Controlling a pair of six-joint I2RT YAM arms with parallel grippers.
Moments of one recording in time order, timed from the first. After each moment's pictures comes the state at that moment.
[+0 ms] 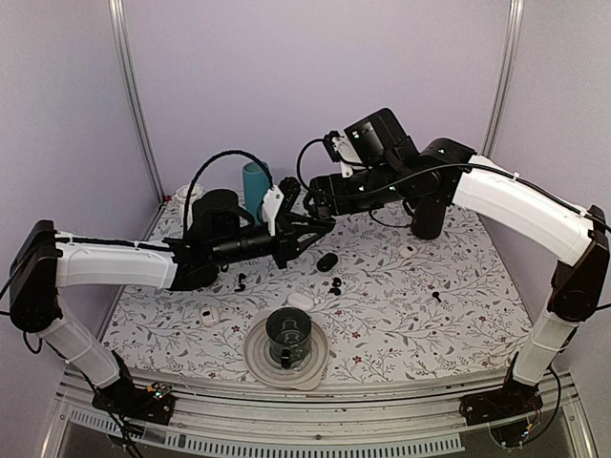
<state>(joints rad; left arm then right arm) -0.86 1.55 0.93 0.54 0.26 0.00 0.94 1.74 1.83 -0.74 0.15 0.41</state>
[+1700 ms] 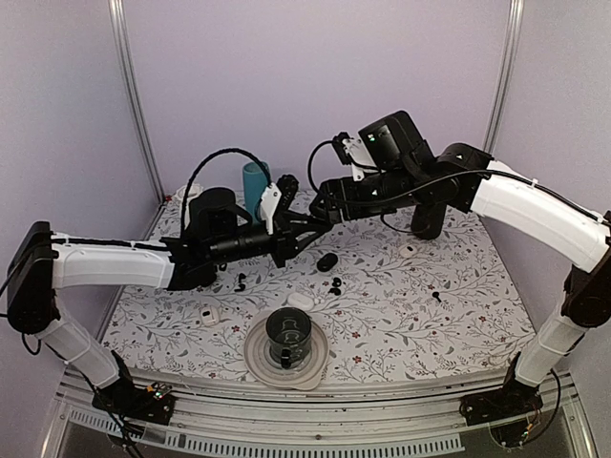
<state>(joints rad) -0.86 1.53 0.93 0.53 0.28 -0.02 0.94 1.65 1.73 -0.72 0.14 0.41</state>
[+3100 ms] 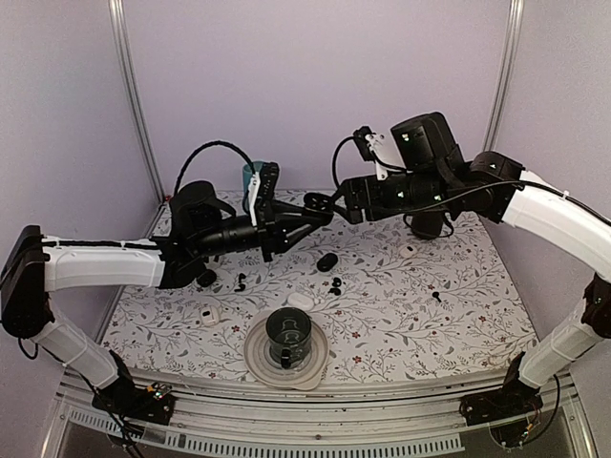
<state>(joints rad) -0.81 1.48 0.90 0.67 0.50 -0.16 0.93 1.50 1.59 -0.64 0.13 0.35</state>
